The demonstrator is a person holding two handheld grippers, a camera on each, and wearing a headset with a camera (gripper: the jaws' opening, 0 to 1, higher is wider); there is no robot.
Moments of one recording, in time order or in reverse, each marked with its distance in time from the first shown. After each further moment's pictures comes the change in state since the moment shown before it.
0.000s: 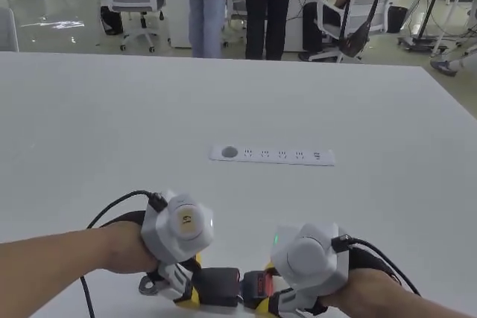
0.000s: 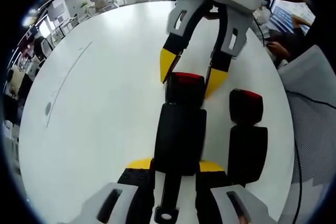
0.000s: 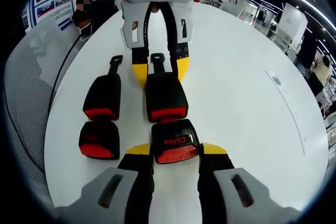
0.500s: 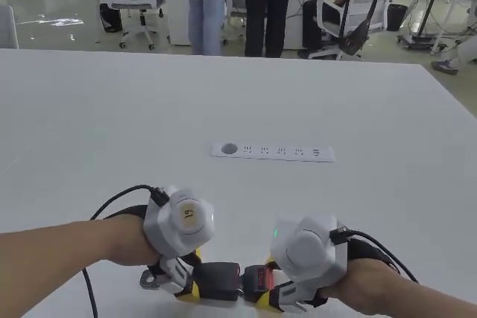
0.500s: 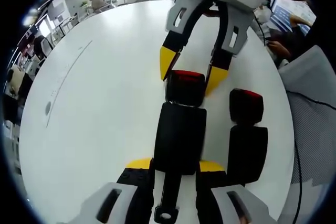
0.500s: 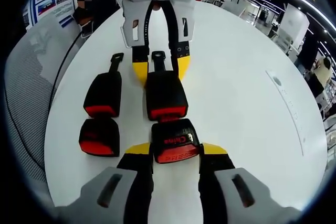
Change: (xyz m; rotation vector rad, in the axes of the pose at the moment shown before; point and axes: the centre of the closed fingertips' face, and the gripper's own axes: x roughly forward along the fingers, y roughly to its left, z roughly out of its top) left arm 0.000 -0.001 0.000 0.001 0.019 0.002; right arm -0.001 0.000 -0.003 -0.014 0.020 0.002
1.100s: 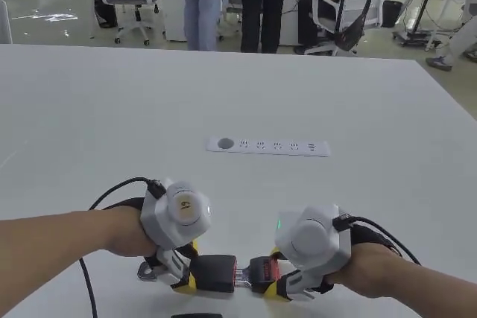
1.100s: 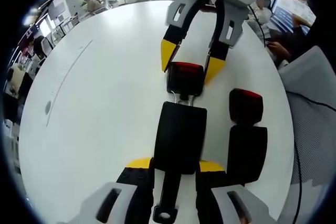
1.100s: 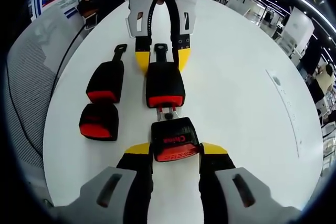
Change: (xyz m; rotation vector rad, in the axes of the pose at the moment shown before) left arm -0.001 0.001 -0.001 -0.006 -0.008 0.000; right arm -0.009 -0.006 -0.012 -0.057 0.038 0.008
